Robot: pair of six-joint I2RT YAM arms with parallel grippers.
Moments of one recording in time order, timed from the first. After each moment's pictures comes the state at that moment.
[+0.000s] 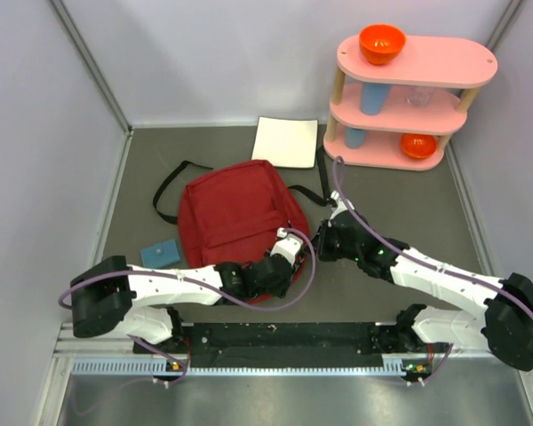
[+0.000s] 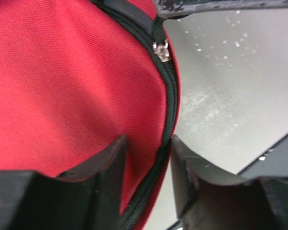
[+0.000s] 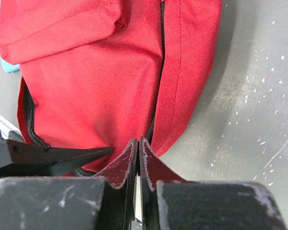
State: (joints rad) left arm -1.24 1.34 0.67 -0.11 -0.33 -0.49; right arm 0.80 1.13 0.60 -0.10 -0.01 0.76
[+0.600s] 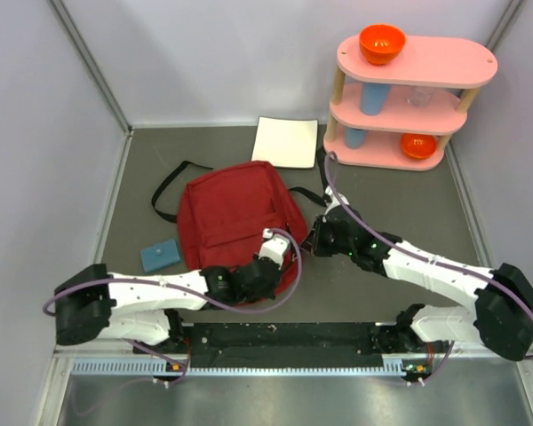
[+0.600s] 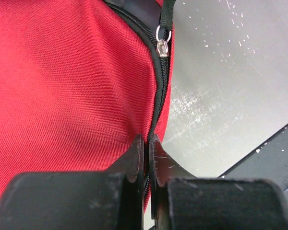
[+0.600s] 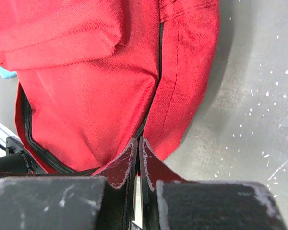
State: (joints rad) left arm -1.23 1.27 0.62 -0.13 -0.36 -0.55; right arm 0.80 1.20 0.66 -0.11 0.01 0.76
